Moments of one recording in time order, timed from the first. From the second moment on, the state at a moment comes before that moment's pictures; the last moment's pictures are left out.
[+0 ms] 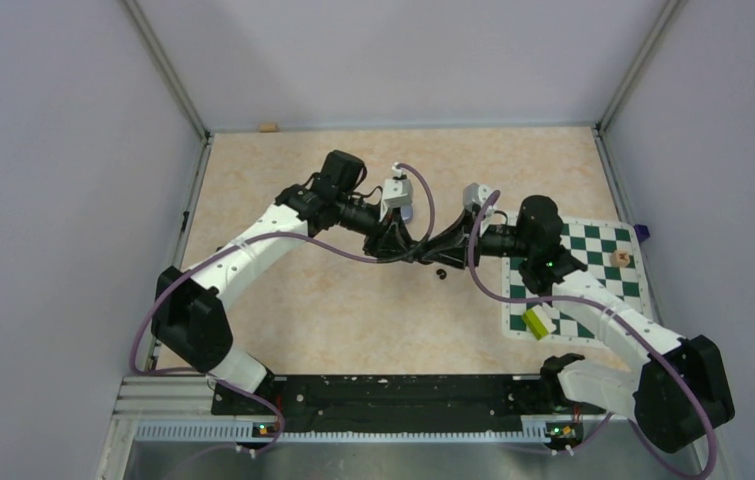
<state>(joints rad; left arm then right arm) -0.59 1.55 1.33 -0.55 1.06 0.45 0.44 1.10 0.66 0.36 -1.01 0.01</state>
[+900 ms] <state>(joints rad) -0.54 1.53 1.31 -0.43 1.14 0.30 0.43 1.12 0.61 0.72 -0.94 0.38</state>
